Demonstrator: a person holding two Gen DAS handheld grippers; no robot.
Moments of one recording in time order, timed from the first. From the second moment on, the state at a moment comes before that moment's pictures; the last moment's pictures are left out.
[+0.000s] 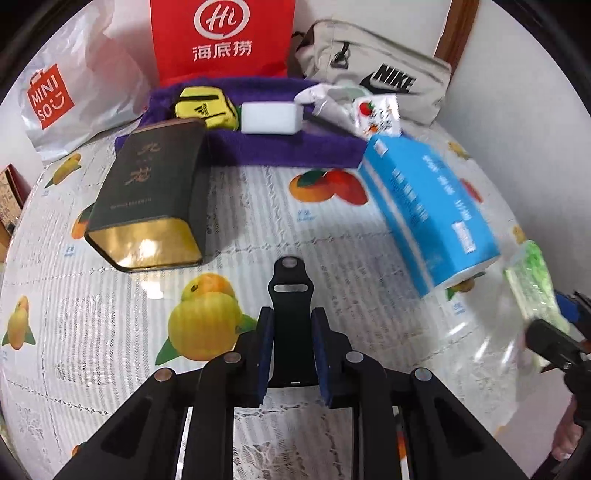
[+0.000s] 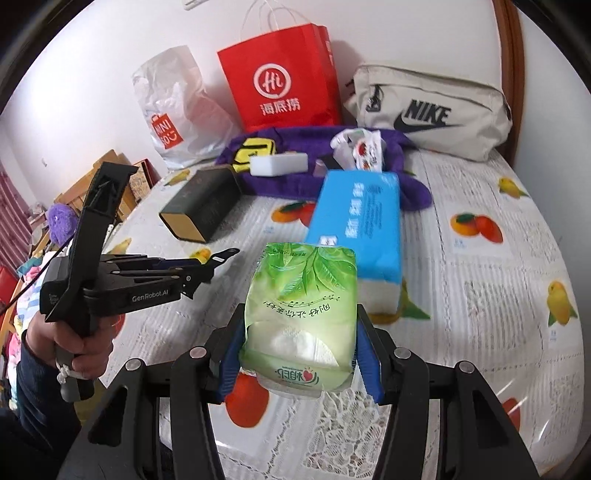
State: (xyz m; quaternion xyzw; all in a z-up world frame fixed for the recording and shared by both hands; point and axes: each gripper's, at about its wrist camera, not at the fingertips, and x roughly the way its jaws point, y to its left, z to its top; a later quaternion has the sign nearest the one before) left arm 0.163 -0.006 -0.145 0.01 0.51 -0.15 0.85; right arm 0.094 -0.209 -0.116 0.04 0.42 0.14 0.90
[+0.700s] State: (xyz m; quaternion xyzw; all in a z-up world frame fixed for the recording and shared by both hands) left arm 0.237 -0.003 -0.086 0.00 0.46 -0.15 0.88; right arm 0.183 -0.206 -0.075 0.02 0.38 0.15 0.91
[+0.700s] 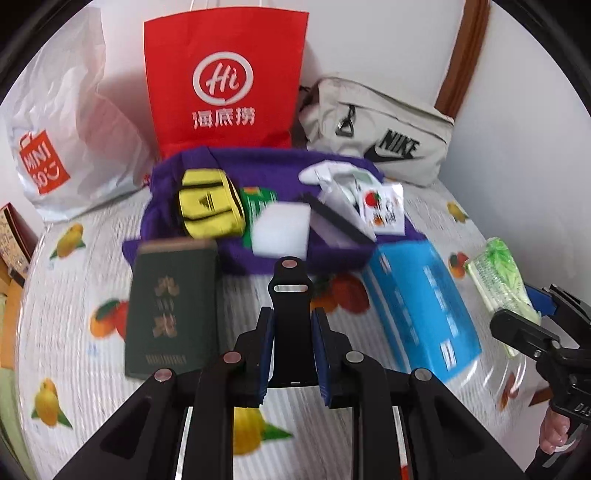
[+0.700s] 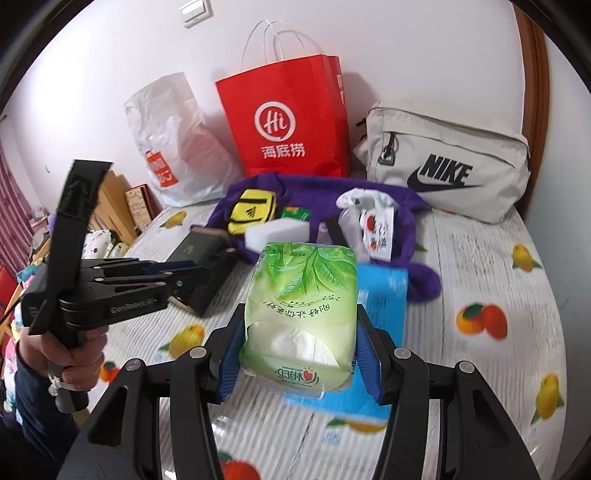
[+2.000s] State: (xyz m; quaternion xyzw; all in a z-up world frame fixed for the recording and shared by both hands) left arm 0.396 0.012 -0.104 -0.03 0.48 -0.14 0.86; right arm 0.378 -0.201 -0.111 0.04 0.45 0.13 0.88
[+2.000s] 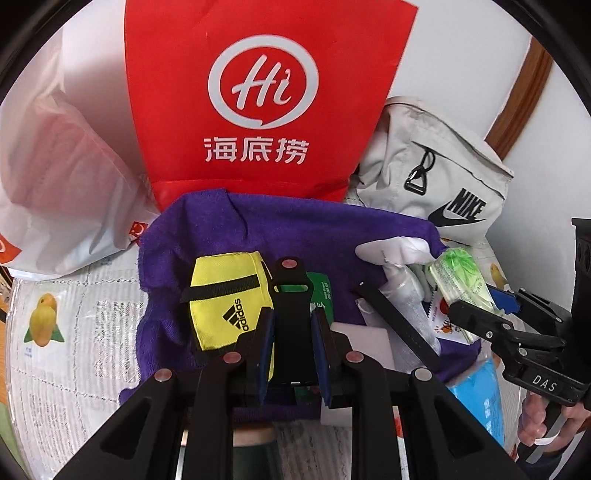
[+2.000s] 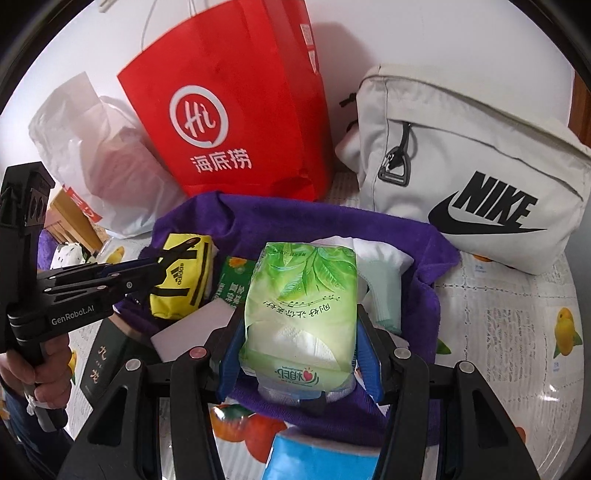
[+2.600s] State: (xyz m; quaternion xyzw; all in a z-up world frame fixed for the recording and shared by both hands) left arm 0.434 -0.004 -0.129 -0.03 0.52 -0.16 0.84; right arm 0.419 -0.184 -0.139 0.01 0.50 0.14 0.86
